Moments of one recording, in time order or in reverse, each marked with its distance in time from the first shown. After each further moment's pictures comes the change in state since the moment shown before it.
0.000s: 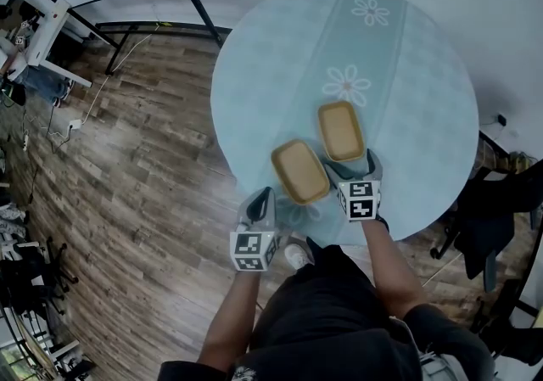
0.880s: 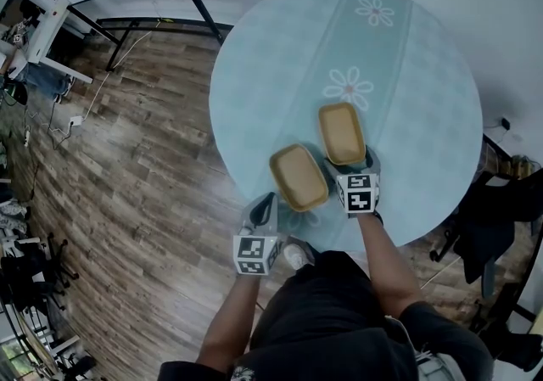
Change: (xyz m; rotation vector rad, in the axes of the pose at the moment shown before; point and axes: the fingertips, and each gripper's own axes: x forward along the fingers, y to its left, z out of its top) left arm 0.016 -0.011 -0.015 0.025 0.050 -0.015; right arm 0.032 -0.013 0.003 0.012 0.057 0.016
